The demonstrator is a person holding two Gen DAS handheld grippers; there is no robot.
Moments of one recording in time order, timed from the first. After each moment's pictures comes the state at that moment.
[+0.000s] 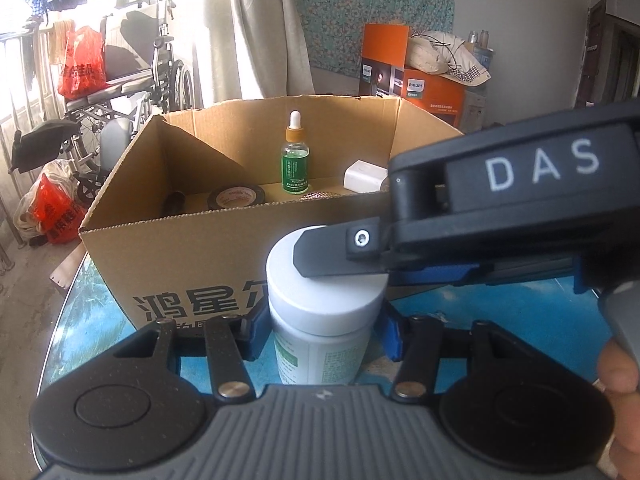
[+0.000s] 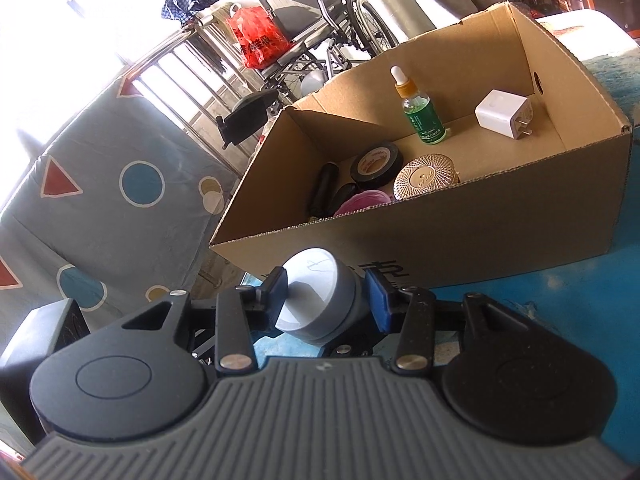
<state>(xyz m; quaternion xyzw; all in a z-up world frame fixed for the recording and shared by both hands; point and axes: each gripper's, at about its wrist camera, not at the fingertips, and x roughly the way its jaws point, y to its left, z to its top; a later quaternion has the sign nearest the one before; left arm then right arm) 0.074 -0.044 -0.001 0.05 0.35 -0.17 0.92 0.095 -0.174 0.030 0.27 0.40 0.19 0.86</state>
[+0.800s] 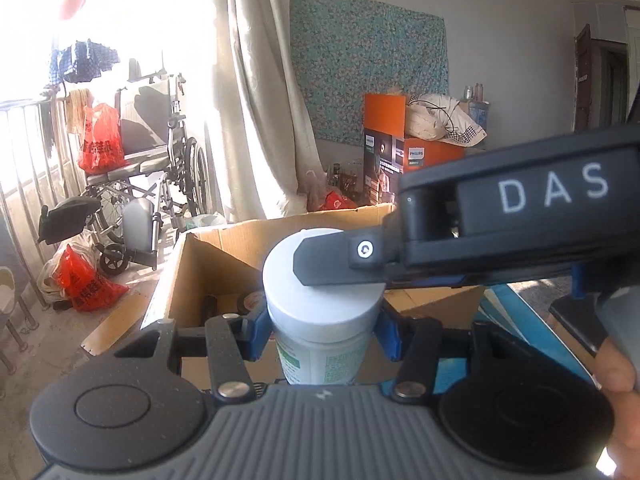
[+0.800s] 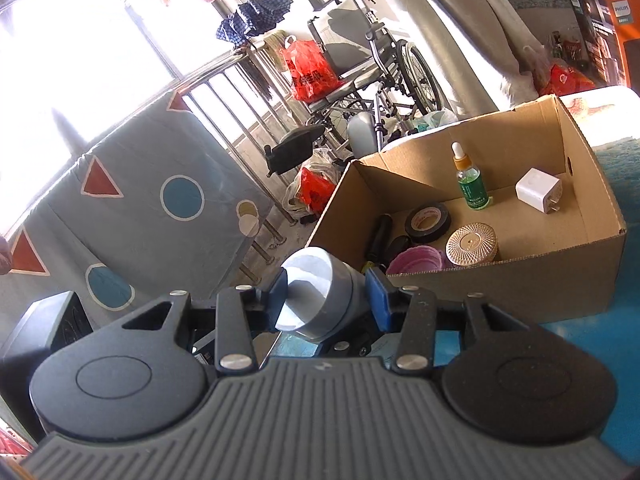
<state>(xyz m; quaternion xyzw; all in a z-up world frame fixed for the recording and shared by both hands) 0.043 -0.038 0.094 0.06 0.23 -0.17 0.96 0.065 -0.172 0.126 0.23 0.30 0.24 0.89</state>
